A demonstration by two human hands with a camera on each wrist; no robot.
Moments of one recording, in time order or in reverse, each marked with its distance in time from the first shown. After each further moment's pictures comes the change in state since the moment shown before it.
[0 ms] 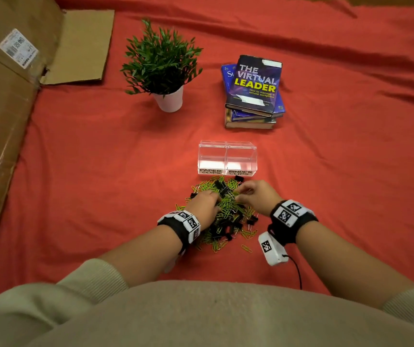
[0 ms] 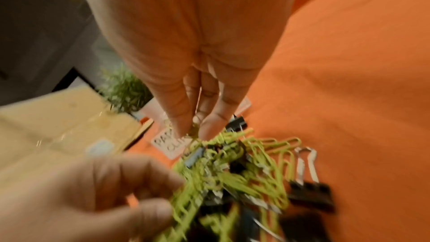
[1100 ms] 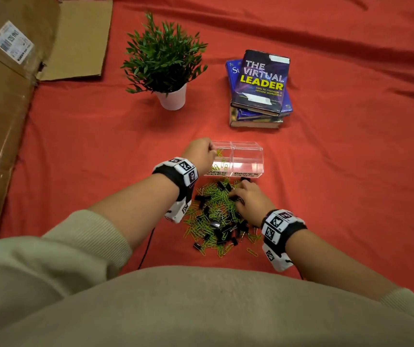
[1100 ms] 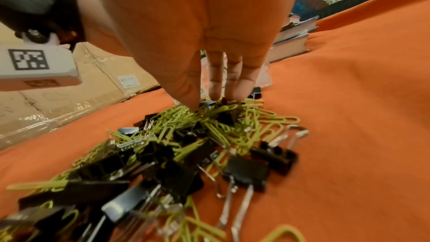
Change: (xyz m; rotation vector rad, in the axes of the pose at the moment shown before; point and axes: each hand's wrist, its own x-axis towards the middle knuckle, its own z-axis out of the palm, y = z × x) left_hand 0.070 -0.002 -0.103 -0.282 0.197 -0.175; right_hand 0.012 -0.002 0.029 -0.547 0.018 -0.191
